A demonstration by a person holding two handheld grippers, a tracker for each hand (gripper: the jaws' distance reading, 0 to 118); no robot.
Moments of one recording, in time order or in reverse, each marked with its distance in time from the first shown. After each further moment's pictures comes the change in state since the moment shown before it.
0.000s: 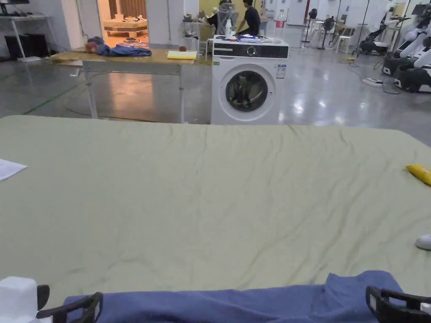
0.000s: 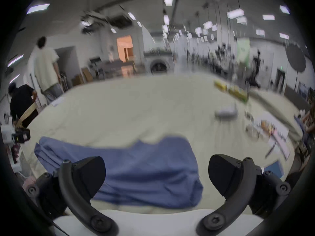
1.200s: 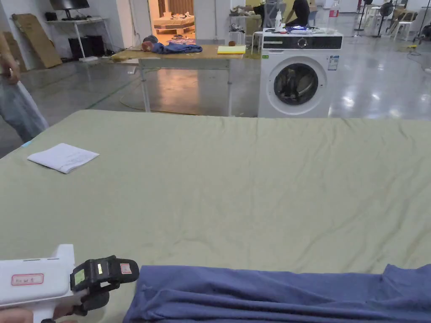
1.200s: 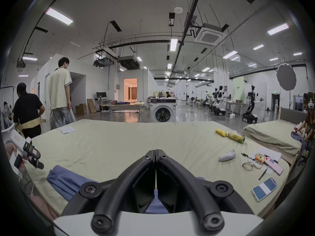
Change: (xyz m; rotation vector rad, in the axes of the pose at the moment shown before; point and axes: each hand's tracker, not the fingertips) left arm -0.163 -0.040 -0.044 -0.456 -0.409 0.719; right arm -0.090 0.024 0.072 0.307 -0.028 0.006
